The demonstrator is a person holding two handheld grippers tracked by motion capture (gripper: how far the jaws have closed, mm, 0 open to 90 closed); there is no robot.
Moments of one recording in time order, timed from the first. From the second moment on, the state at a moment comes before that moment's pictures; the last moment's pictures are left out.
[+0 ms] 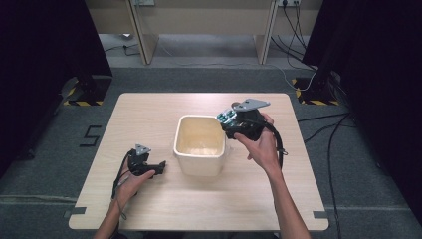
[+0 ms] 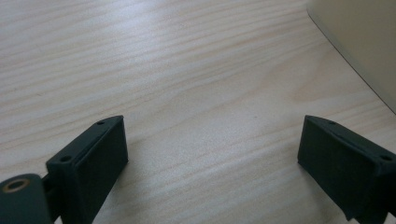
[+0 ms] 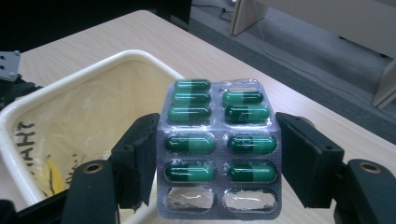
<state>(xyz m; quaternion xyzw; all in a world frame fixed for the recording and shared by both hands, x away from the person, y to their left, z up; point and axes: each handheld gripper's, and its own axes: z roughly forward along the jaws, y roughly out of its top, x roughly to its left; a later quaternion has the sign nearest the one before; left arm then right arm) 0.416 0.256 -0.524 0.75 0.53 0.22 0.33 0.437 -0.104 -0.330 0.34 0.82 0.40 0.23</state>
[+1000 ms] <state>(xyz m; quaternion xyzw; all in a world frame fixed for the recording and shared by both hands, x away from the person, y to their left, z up) 0.416 0.256 -0.524 0.75 0.53 0.22 0.33 0.450 -0.036 -0.365 0.30 0.86 0.37 0.18</state>
